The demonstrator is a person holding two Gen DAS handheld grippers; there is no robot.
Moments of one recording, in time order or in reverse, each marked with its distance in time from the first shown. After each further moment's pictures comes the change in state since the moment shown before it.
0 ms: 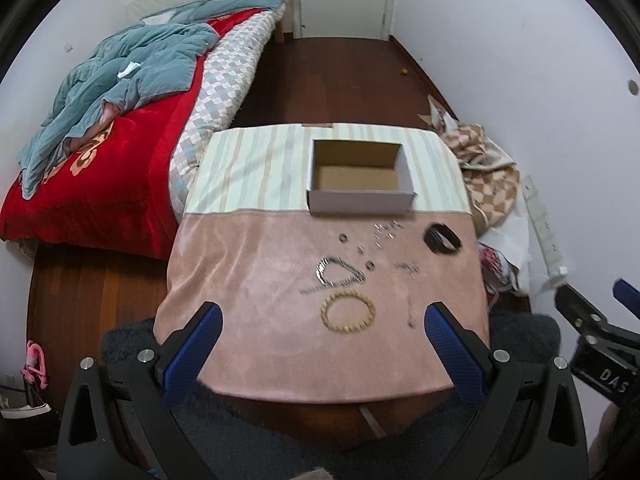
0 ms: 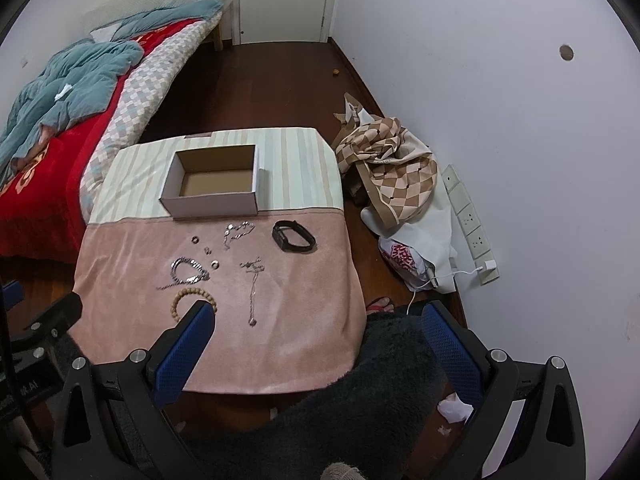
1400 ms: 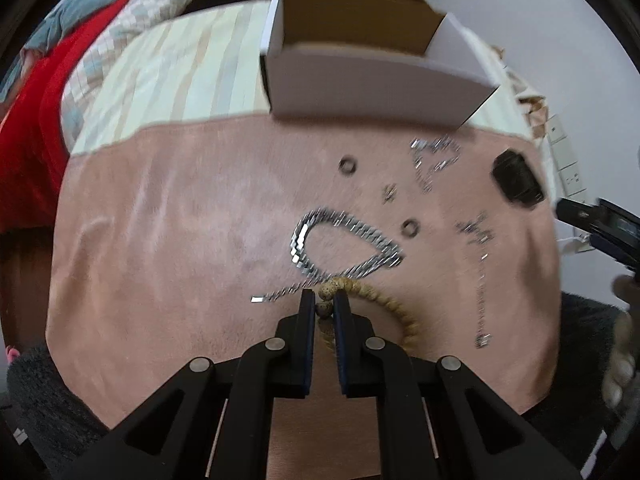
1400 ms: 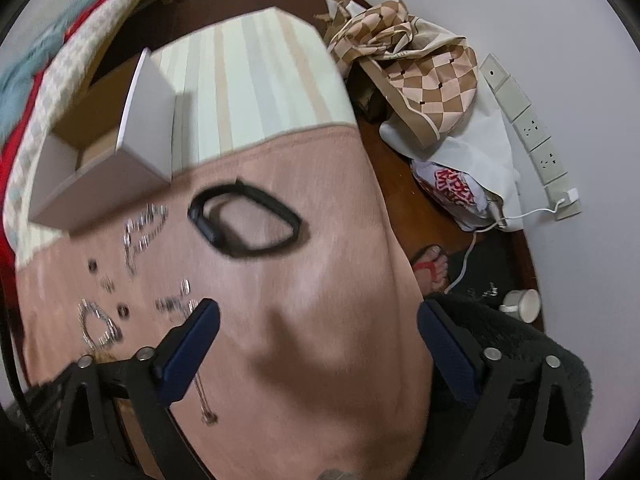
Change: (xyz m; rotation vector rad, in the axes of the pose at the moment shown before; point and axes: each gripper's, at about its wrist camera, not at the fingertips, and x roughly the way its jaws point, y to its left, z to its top) left arm 0.198 -0.005 -0.014 0.036 0.243 -0.130; right arm 0.284 -0.024 0.017 0.216 0.268 0.099
